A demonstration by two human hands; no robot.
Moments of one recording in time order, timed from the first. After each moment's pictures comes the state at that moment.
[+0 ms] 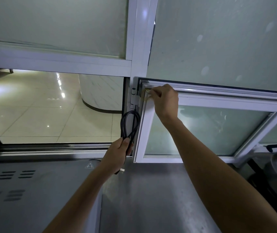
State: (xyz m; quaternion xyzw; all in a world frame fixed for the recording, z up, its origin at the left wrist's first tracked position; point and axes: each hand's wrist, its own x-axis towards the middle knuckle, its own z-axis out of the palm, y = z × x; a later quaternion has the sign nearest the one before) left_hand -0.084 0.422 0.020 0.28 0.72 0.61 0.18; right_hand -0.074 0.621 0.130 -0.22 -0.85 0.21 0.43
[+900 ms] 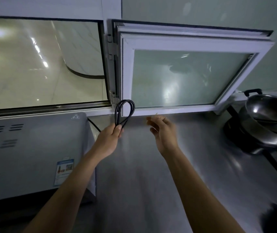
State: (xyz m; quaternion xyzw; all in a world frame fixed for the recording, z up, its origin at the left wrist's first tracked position) left_hand 0.004 0.384 -0.052 0.29 0.82 0.44 0.21; right_hand 0.135 0.530 -0.016 -0.34 -0.47 0.76 0.30
